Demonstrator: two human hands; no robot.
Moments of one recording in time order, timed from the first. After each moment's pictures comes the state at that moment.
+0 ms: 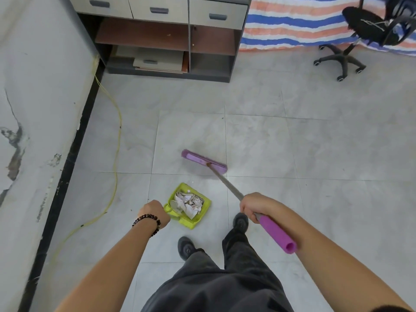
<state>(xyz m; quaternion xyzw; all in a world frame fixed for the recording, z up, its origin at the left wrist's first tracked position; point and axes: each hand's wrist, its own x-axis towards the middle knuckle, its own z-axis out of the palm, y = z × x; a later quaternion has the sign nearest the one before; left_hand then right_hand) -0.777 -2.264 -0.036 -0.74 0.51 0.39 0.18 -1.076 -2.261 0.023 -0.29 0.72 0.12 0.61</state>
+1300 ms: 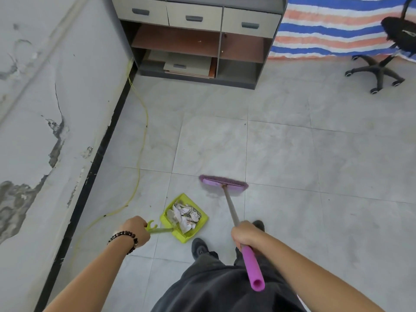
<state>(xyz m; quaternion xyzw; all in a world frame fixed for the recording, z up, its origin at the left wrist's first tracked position) -0.652 -2.218 -0.033 -0.76 0.49 0.36 0.24 -0.983 -2.215 -0.006 -0.36 0.70 0.18 0.58</state>
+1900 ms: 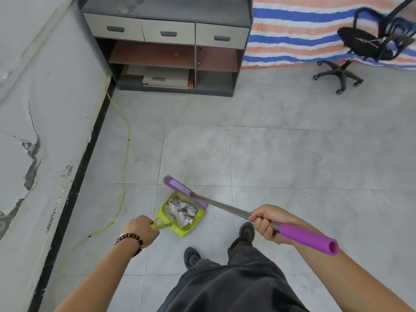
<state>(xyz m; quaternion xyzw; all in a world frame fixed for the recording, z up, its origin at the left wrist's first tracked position) -0.707 -2.234 -0.017 -0.71 0.58 0.35 0.18 -1.068 -2.217 0.075 0.00 0.67 -0.08 0.73</state>
